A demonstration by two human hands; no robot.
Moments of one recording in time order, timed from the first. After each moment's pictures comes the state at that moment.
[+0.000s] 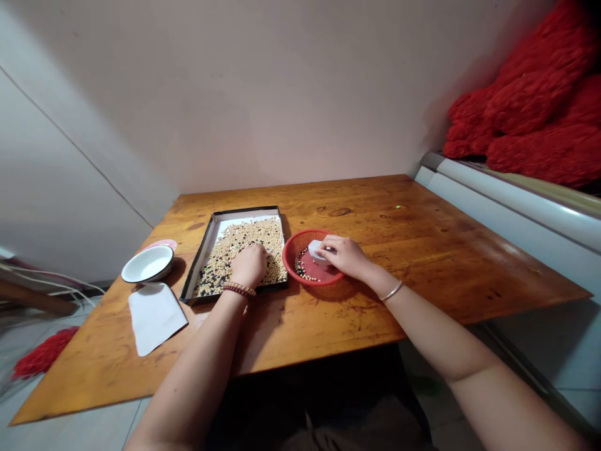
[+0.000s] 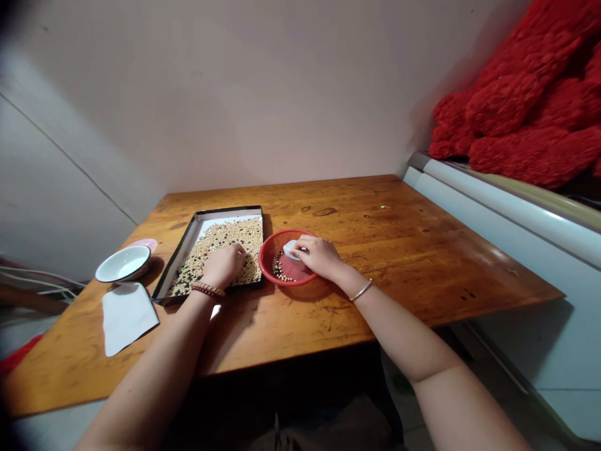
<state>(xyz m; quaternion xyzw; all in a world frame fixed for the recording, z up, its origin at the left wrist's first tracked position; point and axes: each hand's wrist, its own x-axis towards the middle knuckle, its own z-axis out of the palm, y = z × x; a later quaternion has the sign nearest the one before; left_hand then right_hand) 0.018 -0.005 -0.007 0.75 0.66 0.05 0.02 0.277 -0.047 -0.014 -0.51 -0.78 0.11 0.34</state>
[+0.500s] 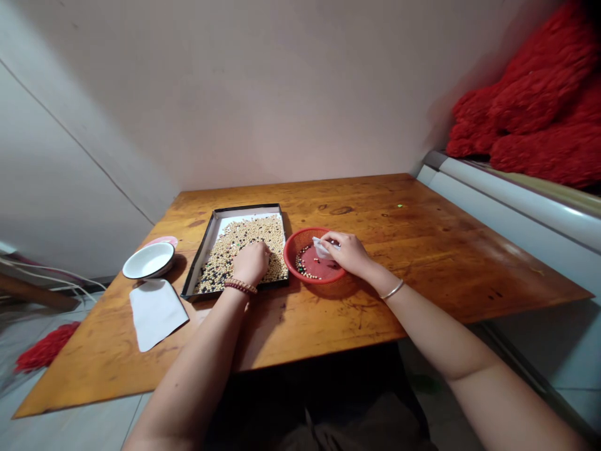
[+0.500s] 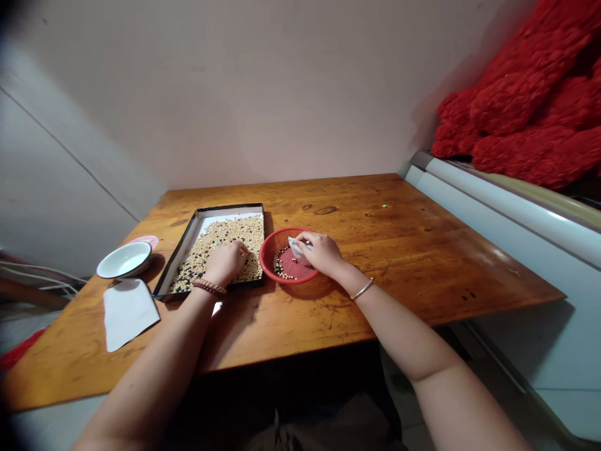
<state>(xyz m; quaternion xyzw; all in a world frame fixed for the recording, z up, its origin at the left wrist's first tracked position) 0.018 -0.004 -0.010 0.77 0.64 0.07 0.02 0.277 -0.046 -0.019 -0.55 -0.74 0.11 0.38</state>
